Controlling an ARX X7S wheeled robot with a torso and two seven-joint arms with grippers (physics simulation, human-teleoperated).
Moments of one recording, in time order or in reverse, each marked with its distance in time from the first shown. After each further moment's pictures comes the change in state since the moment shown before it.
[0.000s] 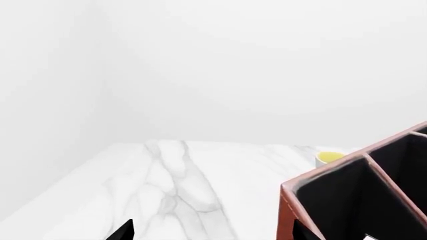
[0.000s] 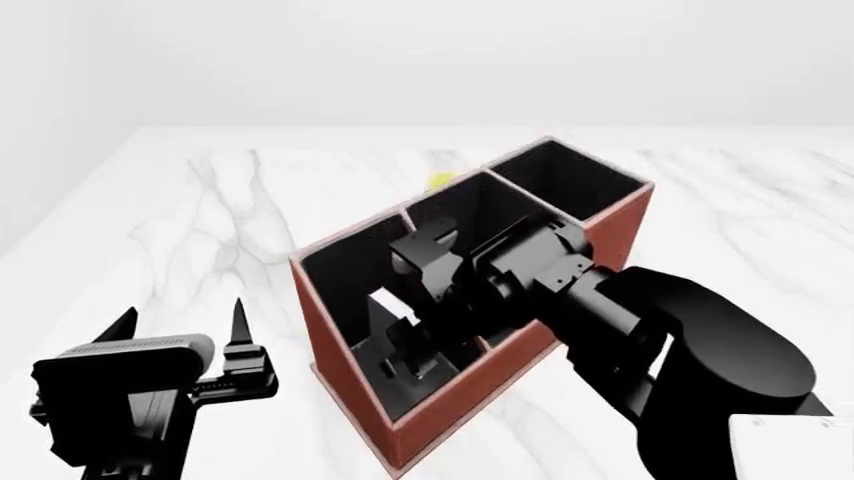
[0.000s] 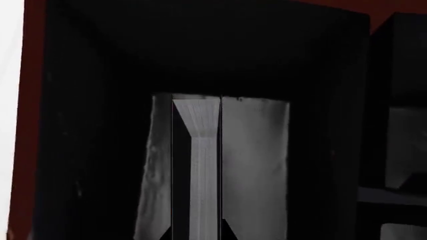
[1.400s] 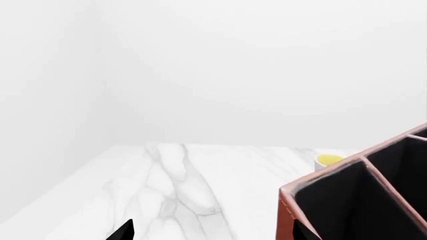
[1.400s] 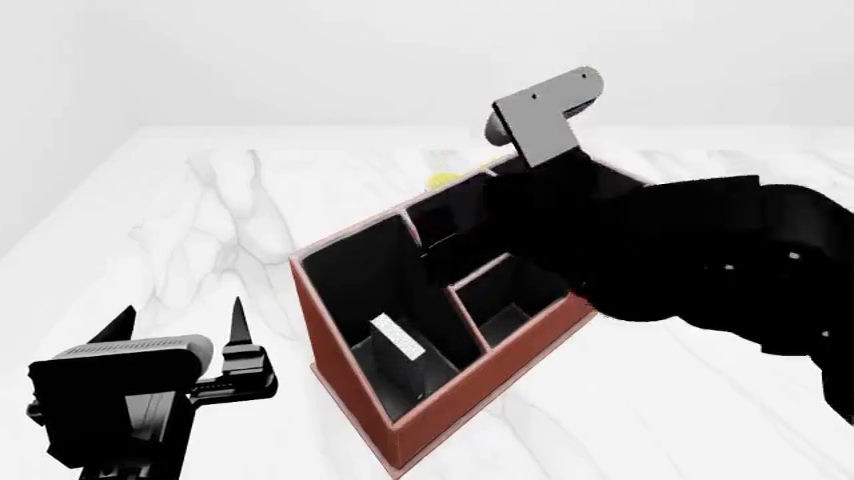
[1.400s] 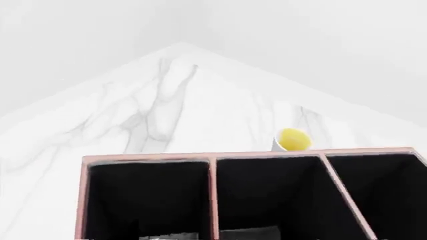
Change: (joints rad) left arm 0.004 -0.018 0.009 0.009 -0.011 0.013 -0.017; right arm 0.040 0.616 0.398 -1.031 0.284 -0.168 0.759
